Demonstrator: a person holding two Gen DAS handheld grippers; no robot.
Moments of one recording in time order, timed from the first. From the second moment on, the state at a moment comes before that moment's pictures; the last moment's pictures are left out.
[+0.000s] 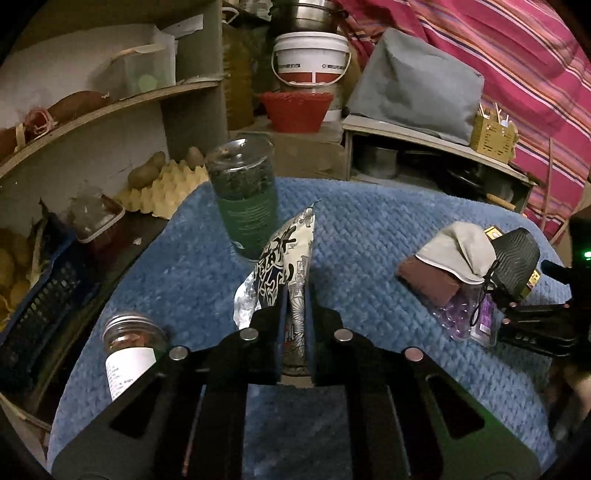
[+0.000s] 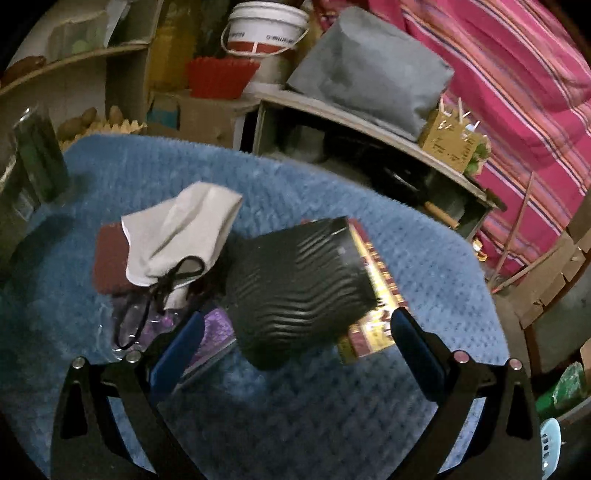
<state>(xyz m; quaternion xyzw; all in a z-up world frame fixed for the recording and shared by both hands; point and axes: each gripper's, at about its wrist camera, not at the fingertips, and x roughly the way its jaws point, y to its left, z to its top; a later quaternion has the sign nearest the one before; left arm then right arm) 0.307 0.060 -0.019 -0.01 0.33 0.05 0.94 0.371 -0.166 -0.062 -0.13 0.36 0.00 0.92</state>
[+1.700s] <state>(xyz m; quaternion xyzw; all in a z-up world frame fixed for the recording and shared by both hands) 0.301 0.050 -0.018 -0.01 0.34 0.04 0.94 0.422 -0.190 -0.050 -0.02 0.37 0.06 0.93</state>
